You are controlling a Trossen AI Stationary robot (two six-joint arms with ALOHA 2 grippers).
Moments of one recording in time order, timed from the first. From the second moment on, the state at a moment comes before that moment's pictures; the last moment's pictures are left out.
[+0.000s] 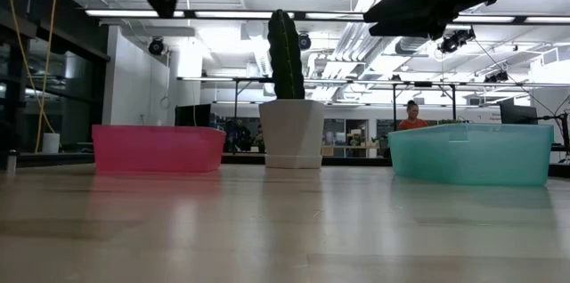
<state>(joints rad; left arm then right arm) -0.08 0.89 0.45 0.36 -0.17 -0.13 0.31 1.14 0.55 0.27 0.69 0.18</state>
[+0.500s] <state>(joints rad) -0.22 0.86 0.38 0.37 -0.36 -0.02 0.31 1.14 0.55 0.27 0.69 0.18</state>
